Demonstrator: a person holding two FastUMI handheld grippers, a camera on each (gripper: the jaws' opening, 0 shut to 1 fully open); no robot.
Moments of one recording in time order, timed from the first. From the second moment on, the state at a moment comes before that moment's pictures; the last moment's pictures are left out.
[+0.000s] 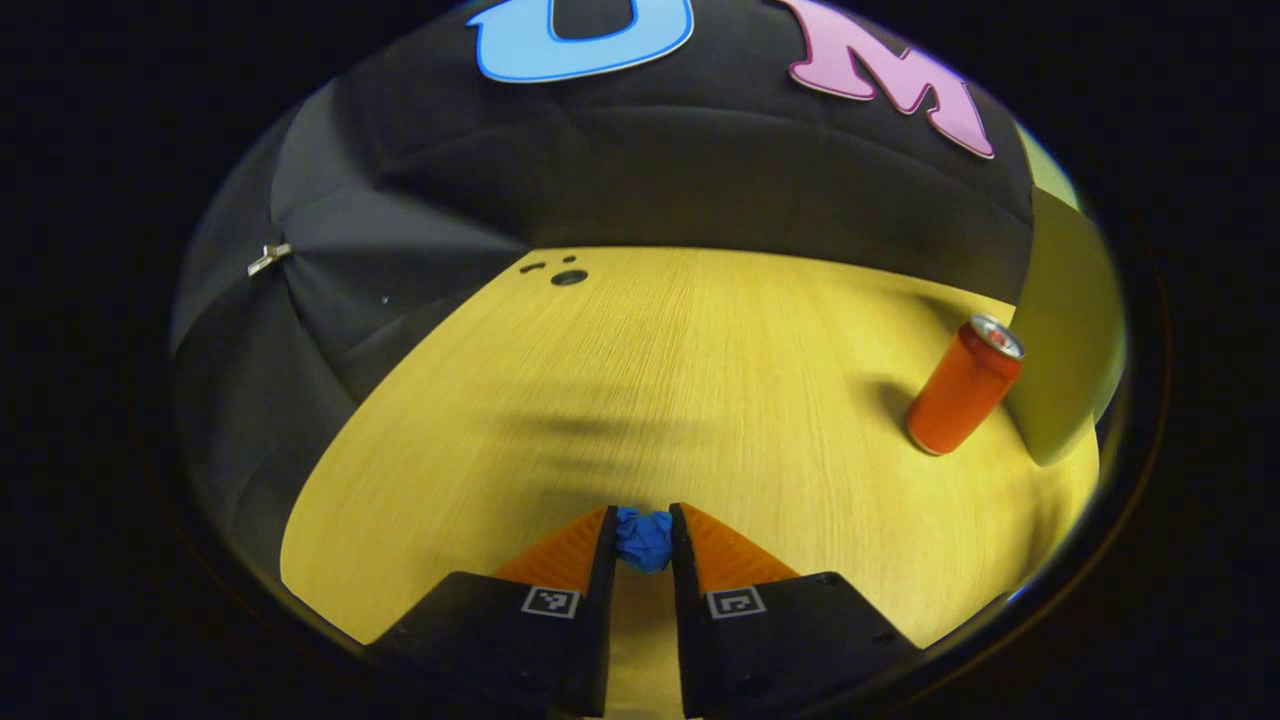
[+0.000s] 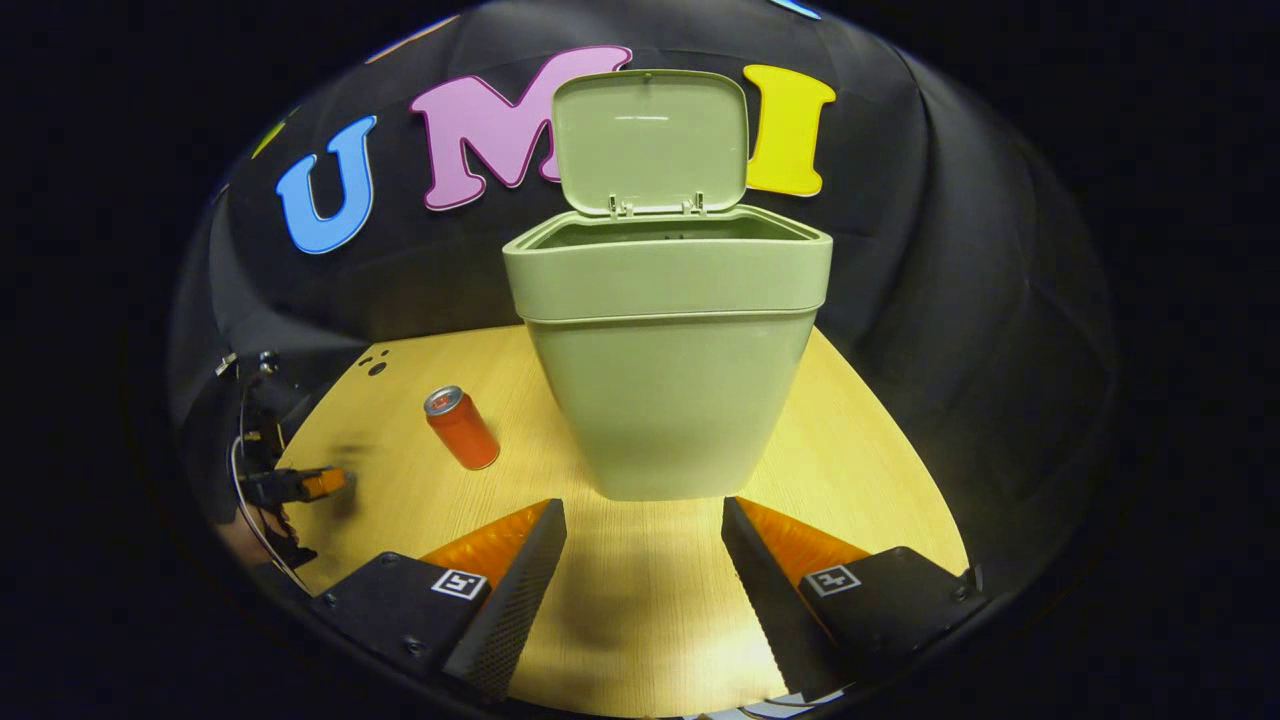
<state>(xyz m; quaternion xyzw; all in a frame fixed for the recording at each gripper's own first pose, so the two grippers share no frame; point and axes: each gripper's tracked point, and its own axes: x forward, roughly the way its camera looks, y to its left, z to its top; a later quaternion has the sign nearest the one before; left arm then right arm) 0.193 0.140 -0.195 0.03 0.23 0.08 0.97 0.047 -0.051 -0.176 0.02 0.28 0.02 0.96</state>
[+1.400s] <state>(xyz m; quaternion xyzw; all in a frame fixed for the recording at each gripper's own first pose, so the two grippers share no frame) 0.179 -0.260 0.055 0.09 0.00 -0.32 0.94 0.039 -0.076 -0.192 0.03 0.29 0.03 0.96</state>
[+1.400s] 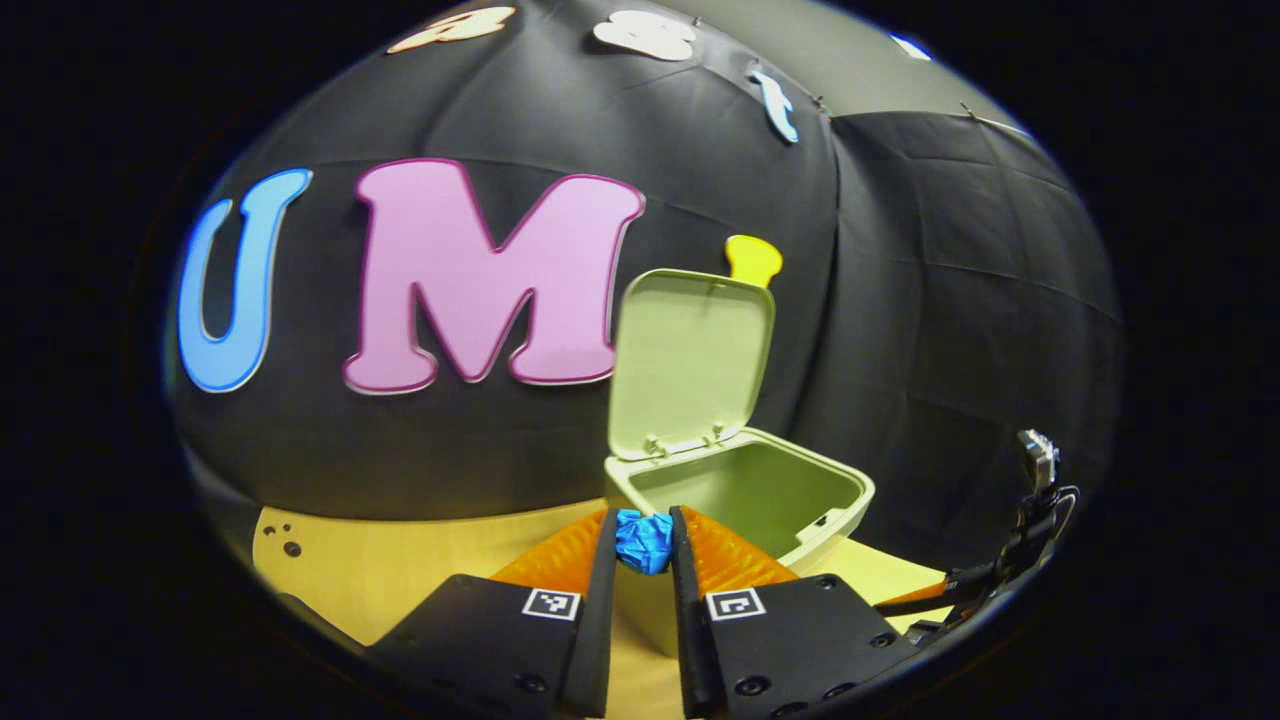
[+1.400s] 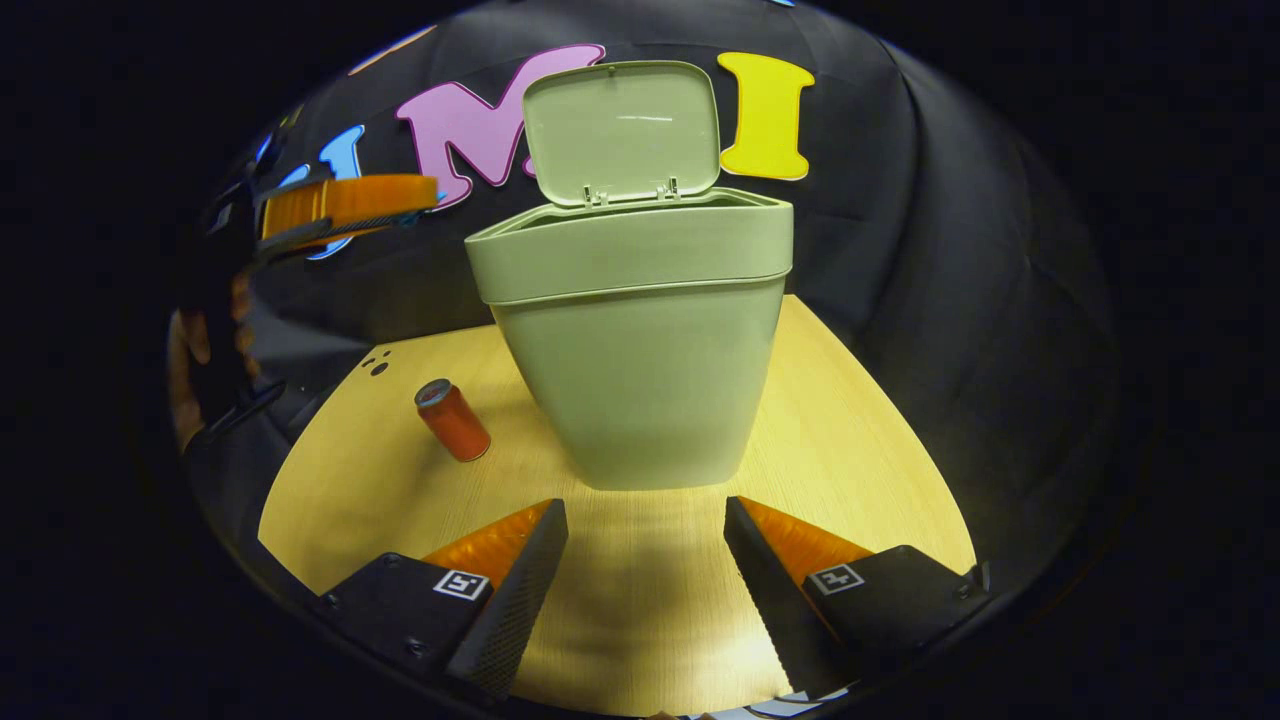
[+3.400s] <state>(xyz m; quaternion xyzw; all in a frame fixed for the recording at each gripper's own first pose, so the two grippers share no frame) 0.123 0.026 -0.026 0.04 0.06 -0.05 1.00 0.036 0.080 -0.213 -0.04 0.28 0.18 0.94</state>
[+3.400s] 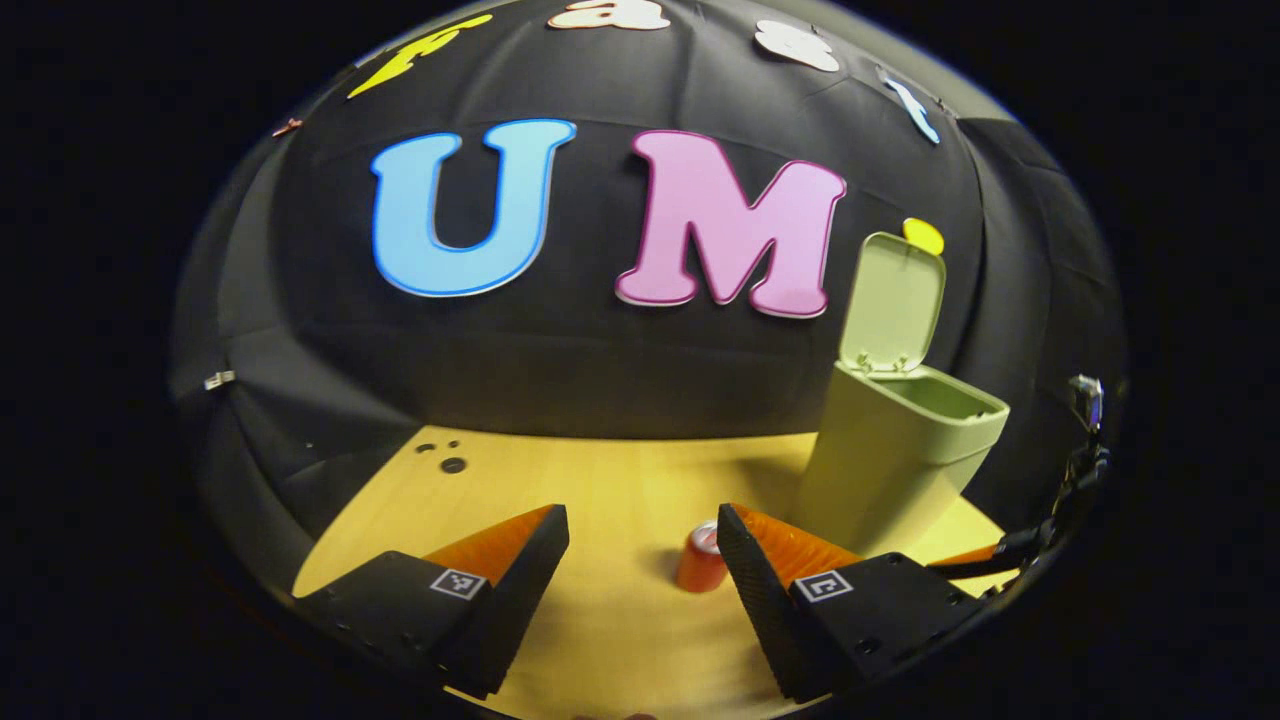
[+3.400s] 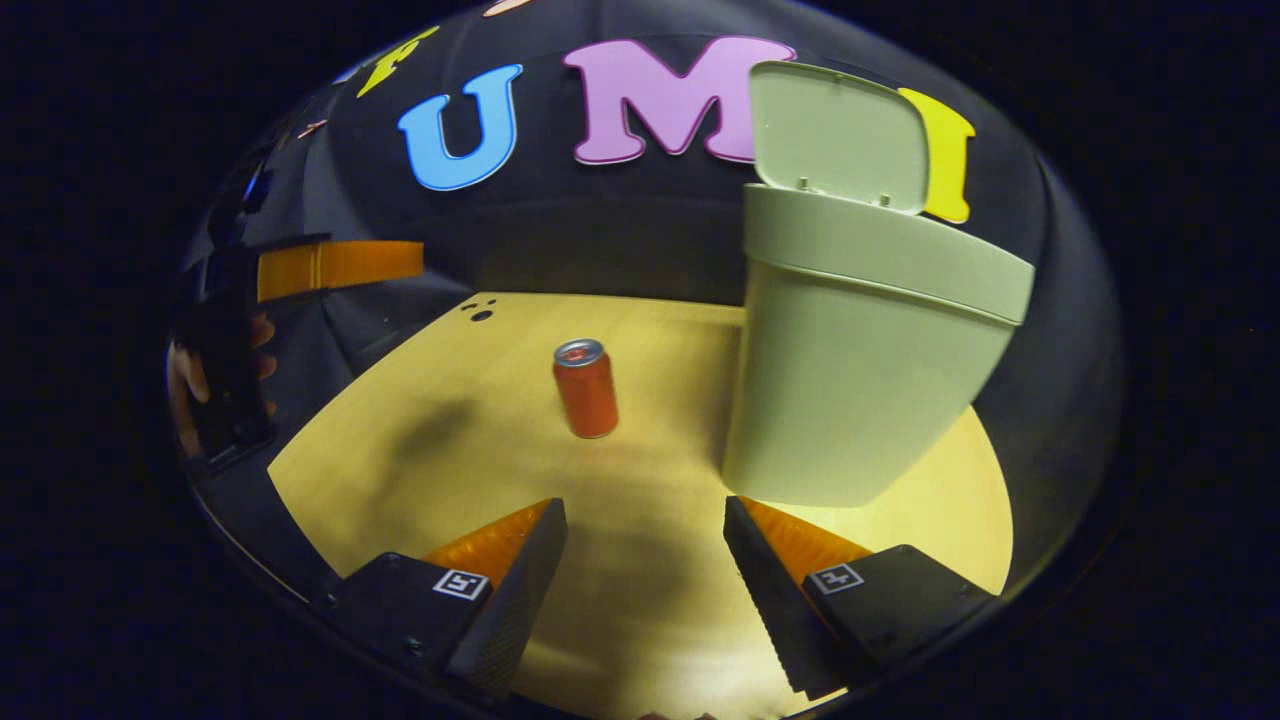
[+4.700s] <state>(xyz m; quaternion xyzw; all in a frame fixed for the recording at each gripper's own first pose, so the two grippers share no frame) 0.039 0.154 -0.118 -0.07 0.16 0.14 0.97 0.200 0.174 -0.298 -0.05 0.30 0.16 0.94</state>
